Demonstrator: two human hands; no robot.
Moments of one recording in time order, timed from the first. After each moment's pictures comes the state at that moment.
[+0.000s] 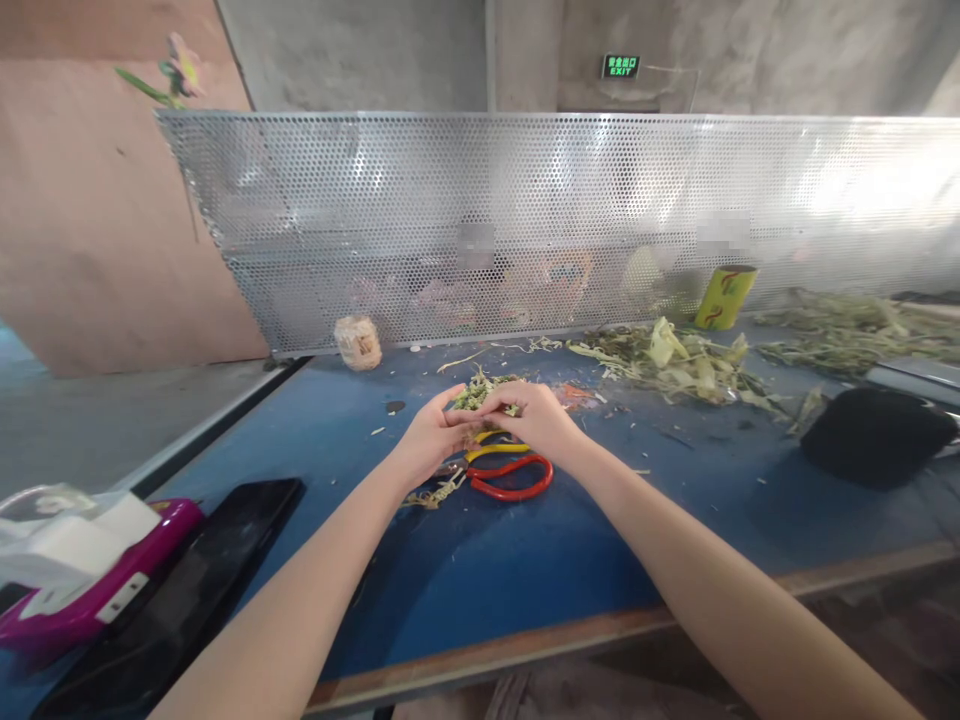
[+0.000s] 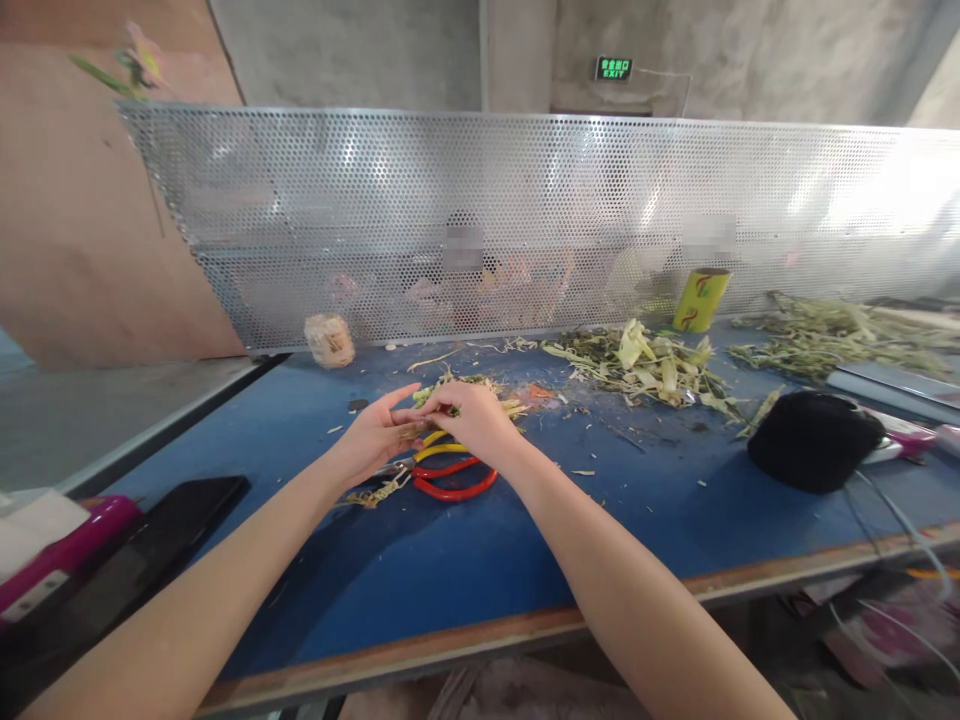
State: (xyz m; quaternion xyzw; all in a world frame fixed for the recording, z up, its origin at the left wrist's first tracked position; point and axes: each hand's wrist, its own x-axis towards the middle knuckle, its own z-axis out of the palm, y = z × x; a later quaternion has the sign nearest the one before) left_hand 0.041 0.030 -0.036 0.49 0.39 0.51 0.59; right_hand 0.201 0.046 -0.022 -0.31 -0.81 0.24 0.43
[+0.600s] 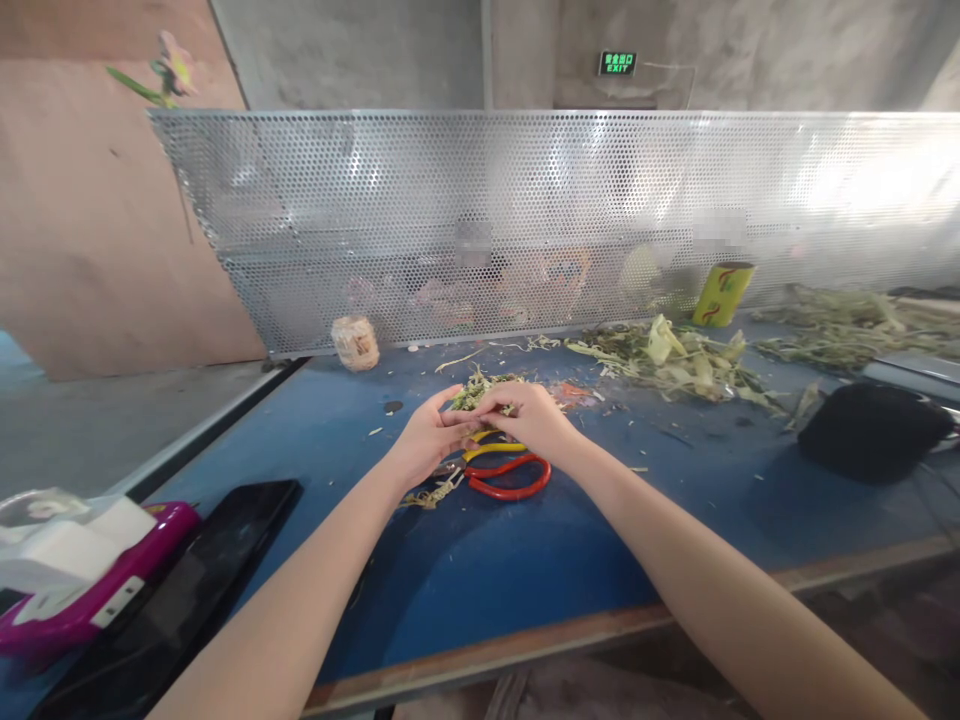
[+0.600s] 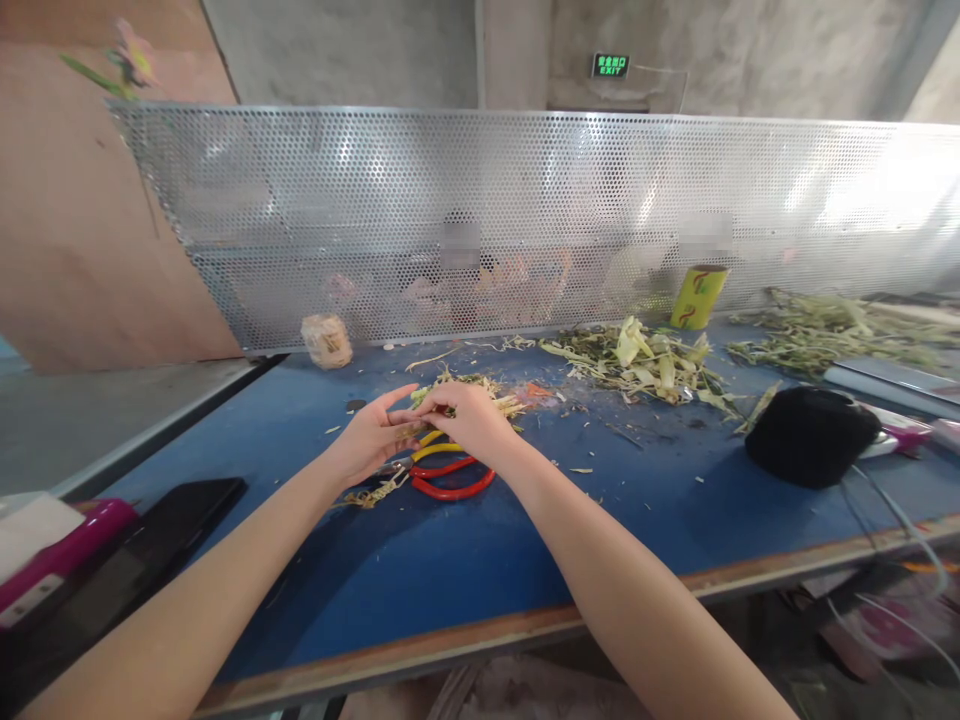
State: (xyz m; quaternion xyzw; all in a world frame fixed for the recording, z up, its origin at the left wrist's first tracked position) left_hand 0.040 0.031 -0.037 0.48 0.37 0.51 0.61; right_hand 0.199 0.049 -0.027 -0.29 -0.83 0.22 0.43
